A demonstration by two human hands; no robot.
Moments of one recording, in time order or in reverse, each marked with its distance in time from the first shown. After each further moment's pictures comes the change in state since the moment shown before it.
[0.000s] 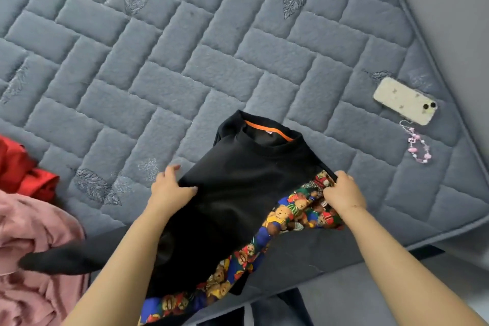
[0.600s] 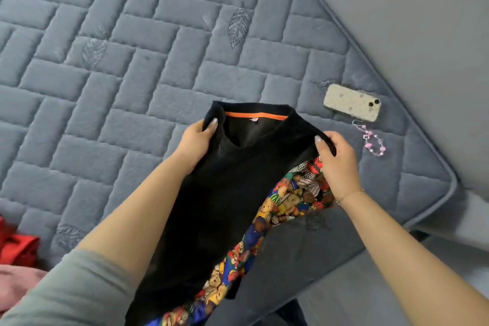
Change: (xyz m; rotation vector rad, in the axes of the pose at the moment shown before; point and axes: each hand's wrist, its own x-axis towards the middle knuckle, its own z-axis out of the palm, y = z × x) left_hand 0.006 0.213 -0.007 -0.445 -0.163 0.399; right_hand -0.011 -0.010 -0.092 0.796 0.366 -0.387
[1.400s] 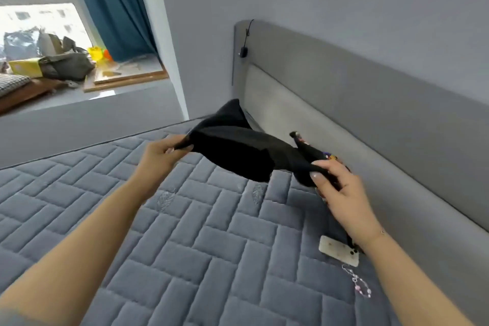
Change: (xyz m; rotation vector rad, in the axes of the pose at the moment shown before) left_hand -0.200 0.275 -0.257 -0.139 0.175 0.824; right_hand -0.097 -0.363 -0.110 0.122 -0.014 -0.703
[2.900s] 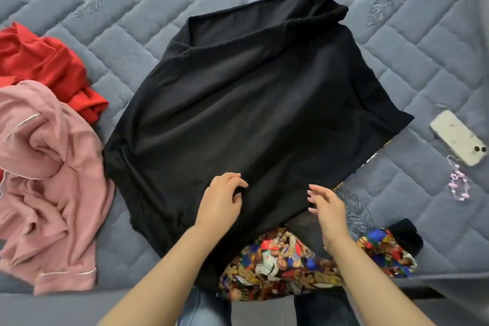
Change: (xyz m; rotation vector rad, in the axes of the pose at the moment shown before) left_hand -0.401 -0.356 0.129 0.551 -0.107 -0.685; right_hand -0.319 0.326 0.198 0.018 -0.278 1.105
